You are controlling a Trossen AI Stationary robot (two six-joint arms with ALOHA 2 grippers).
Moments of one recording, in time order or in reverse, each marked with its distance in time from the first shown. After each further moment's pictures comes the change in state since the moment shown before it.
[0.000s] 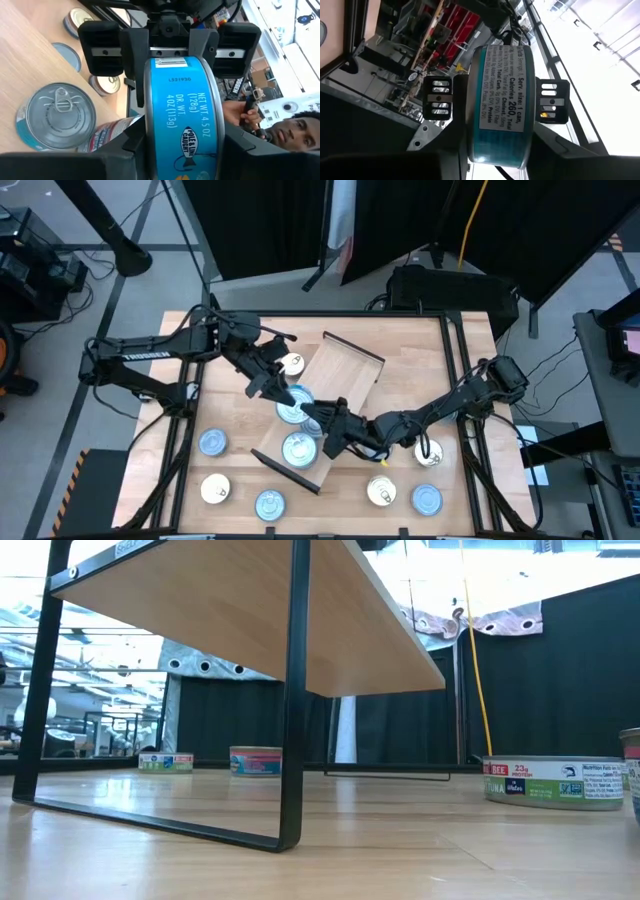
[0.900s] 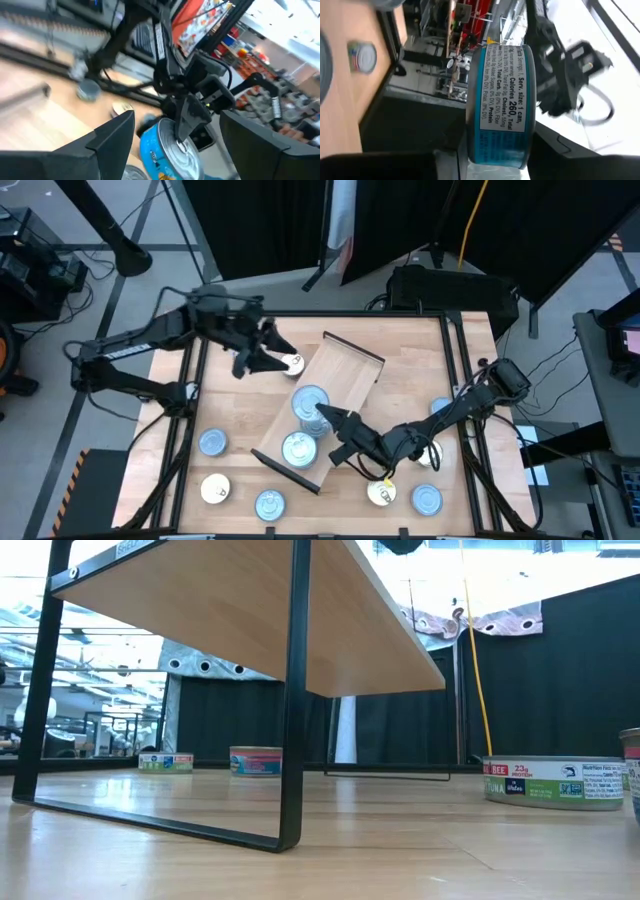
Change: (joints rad) left arm 0.126 -0.090 0.066 0.054 -0.150 0.353; right arm 0.105 0.002 -0.002 -0.014 0.313 0.350
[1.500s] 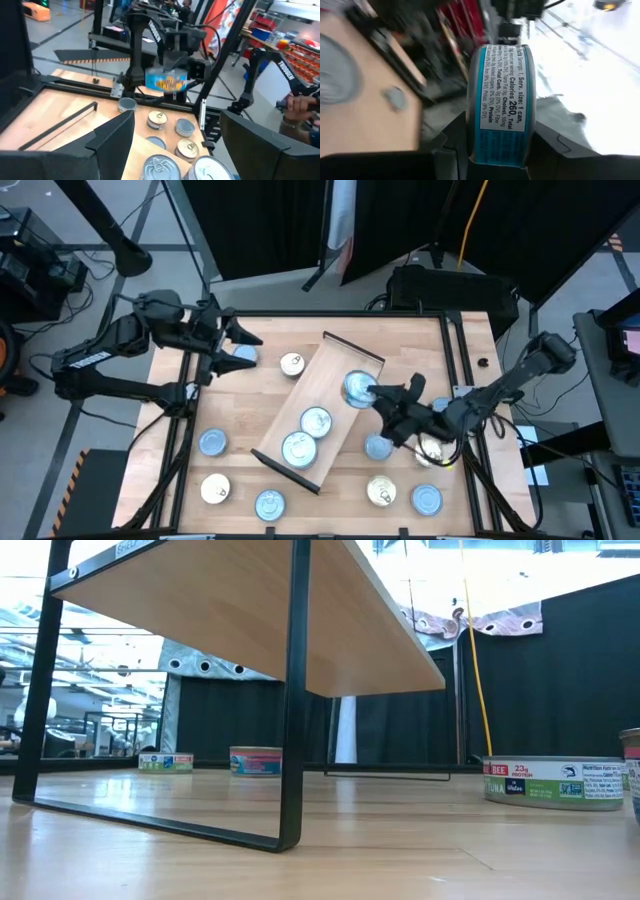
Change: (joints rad) left arm -0.046 -0.233 0.000 -0.209 -0.235 0.197; right arm 0.065 -0.559 -0.374 -0.273 -0.068 0.639
